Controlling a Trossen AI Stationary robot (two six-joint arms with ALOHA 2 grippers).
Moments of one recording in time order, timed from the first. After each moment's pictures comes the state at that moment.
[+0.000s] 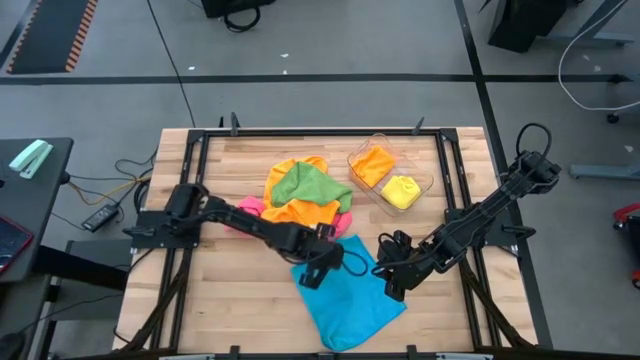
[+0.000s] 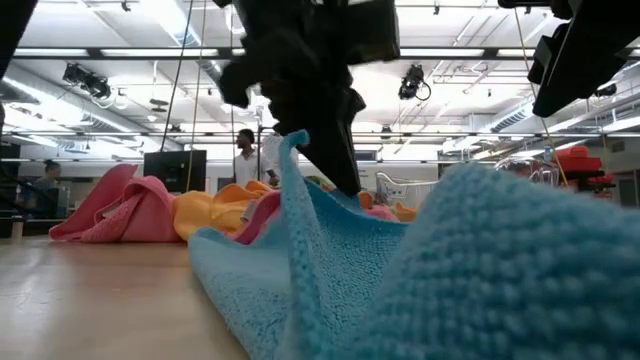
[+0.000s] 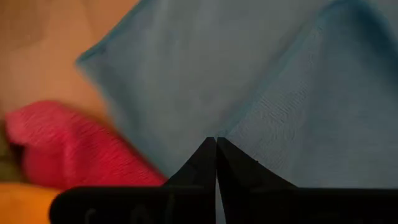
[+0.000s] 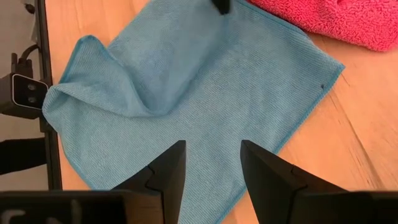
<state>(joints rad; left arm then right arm) -0.26 2.04 1.51 -0.57 -0.15 0.12 0.62 1.40 0.90 -0.52 0.32 0.90</state>
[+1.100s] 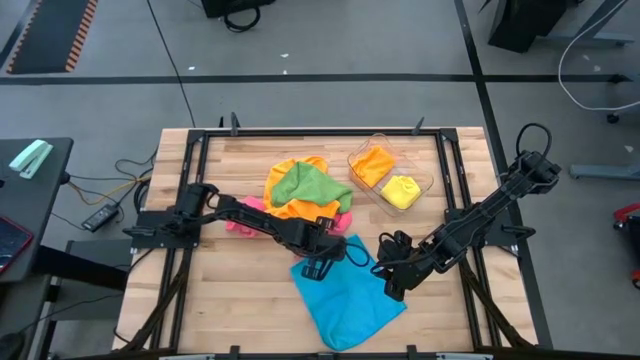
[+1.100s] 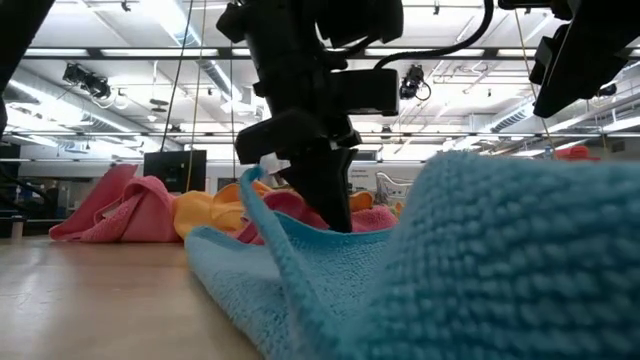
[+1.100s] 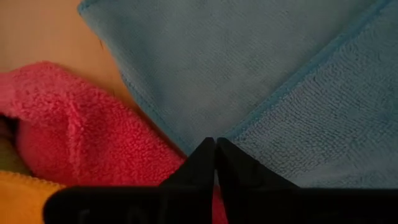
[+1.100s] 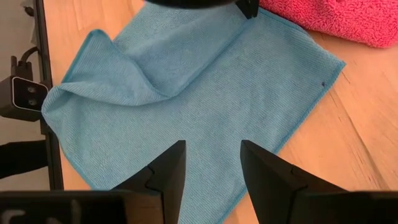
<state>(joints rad) -0.21 2.11 1.51 -0.59 -0.19 0.13 0.62 1.40 0.90 -0.52 0.32 0.92</state>
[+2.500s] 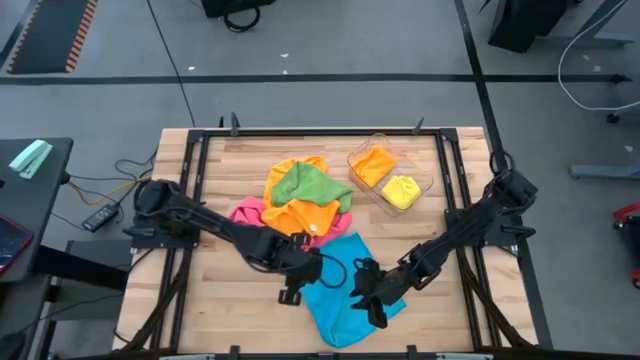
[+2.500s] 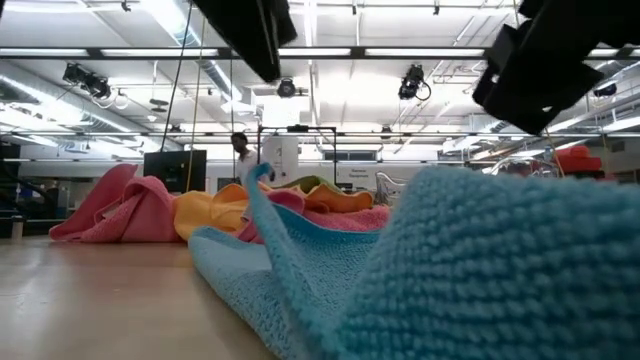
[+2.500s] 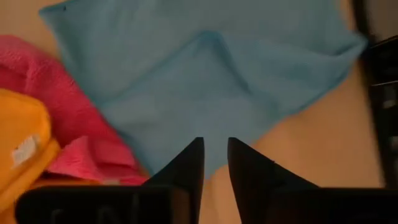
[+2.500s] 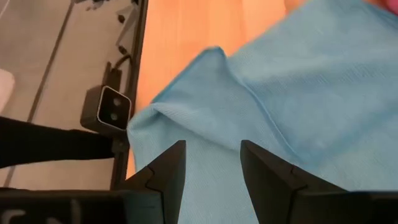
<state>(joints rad) -0.40 1.83 1.52 -0.78 -0.08 -0.24 0.61 1.69 0.93 0.03 0.18 0.69</state>
